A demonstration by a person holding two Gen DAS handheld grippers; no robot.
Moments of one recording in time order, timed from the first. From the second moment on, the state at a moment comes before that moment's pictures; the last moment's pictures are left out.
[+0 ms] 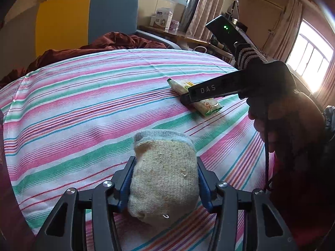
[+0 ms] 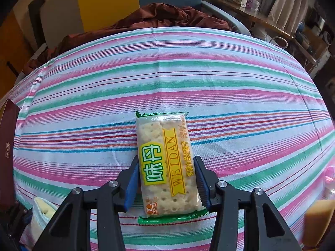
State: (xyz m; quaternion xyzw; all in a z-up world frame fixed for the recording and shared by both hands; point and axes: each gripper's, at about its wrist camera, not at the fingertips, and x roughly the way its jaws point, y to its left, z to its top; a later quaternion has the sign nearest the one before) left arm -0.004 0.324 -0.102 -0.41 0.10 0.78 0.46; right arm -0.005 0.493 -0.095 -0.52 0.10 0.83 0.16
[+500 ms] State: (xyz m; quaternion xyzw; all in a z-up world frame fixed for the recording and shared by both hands) left arm 0.009 0.282 -0.054 -0.39 0.09 0.82 0.41; right arm 0.001 0.456 -0.097 -0.52 0.08 0.84 0.15
